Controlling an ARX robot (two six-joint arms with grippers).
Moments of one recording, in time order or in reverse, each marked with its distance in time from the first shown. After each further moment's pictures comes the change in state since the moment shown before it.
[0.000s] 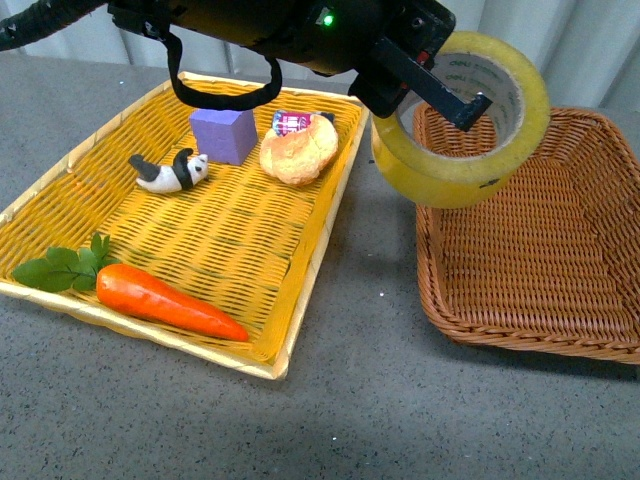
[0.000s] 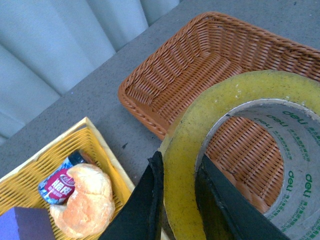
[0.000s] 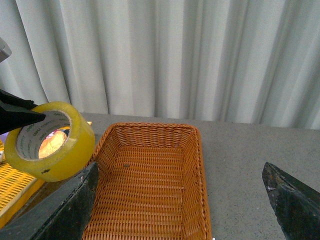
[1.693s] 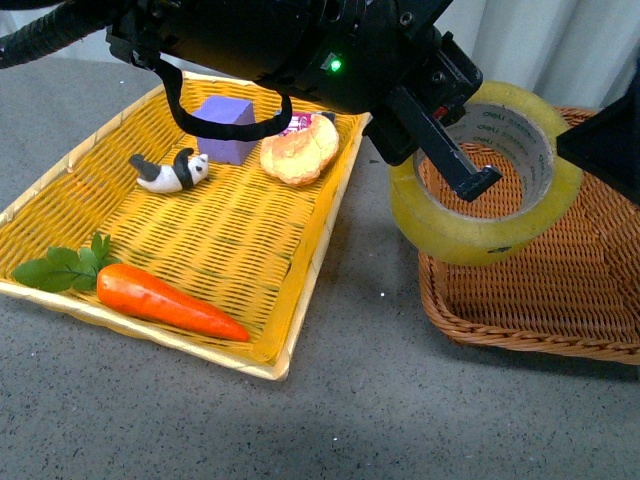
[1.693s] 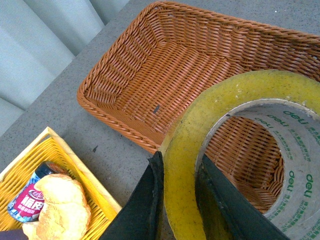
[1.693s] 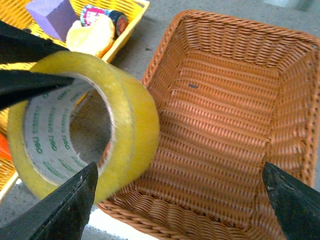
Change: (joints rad) left arm -0.026 -0.021 -0.035 -0.059 0.108 0.119; right arm 0.199 1.331 0.620 0.070 -0.103 -0.009
